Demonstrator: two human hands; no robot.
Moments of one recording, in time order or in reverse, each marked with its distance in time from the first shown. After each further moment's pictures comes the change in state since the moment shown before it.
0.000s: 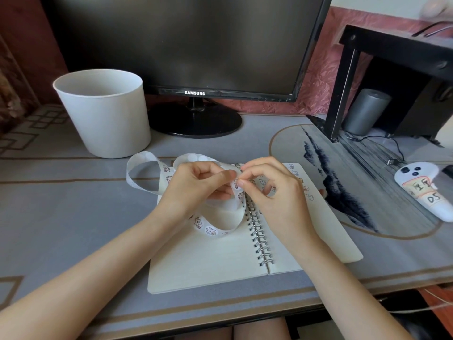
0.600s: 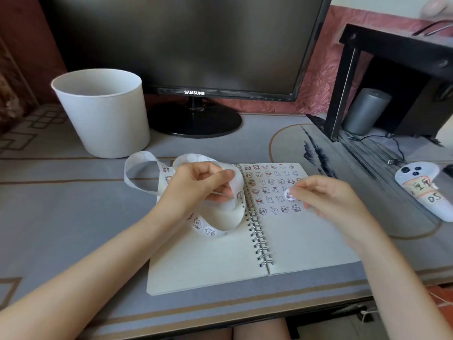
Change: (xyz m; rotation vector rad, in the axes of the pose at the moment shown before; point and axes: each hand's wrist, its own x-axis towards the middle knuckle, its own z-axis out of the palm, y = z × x) left_hand 0.000 0.002 -0.001 -0.034 -0.040 -0.027; right_hand -0.006 0.026 -0.070 0.274 -0.128 0.640
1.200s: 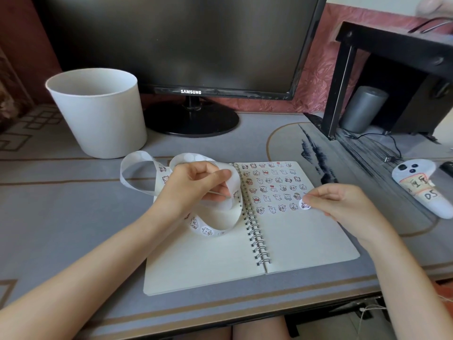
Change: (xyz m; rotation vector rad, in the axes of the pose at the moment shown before) left_hand 0.001 -0.001 0.000 0.020 -0.011 0.009; right_hand 0.005 0.019 -0.023 -0.159 0.082 0.119
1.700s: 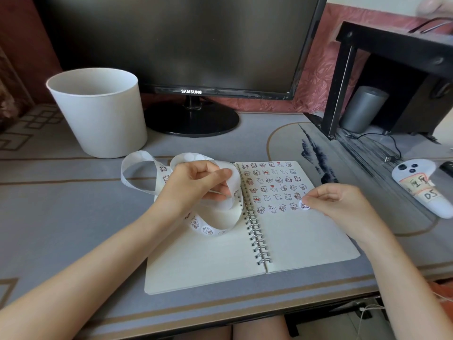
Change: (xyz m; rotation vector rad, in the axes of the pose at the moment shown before) left_hand -0.001 0.000 -0.001 0.004 0.000 0.006; right_hand -0.001 0.006 0.003 -0.035 0.040 -0.028
